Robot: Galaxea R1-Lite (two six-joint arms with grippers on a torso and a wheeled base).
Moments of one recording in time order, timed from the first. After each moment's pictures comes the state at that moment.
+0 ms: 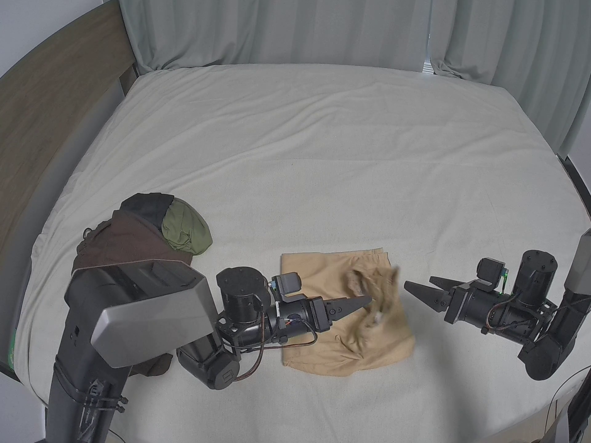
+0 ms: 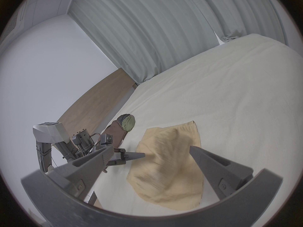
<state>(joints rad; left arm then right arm) -0.62 2.50 -0.95 -1.49 -0.59 -0.76 0.28 1.97 -0.23 -1.54 0.40 0.39</state>
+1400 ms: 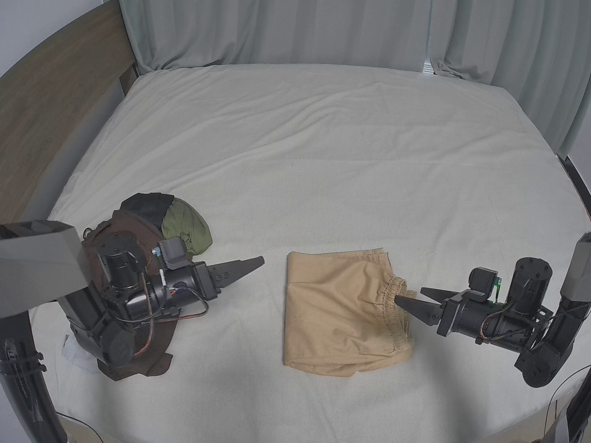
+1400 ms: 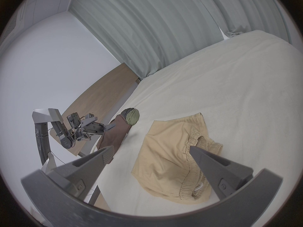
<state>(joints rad) -0.28 2.14 -0.56 -1.50 -0.69 -0.59 0.34 1.98 -0.20 -1.54 0.40 0.38</state>
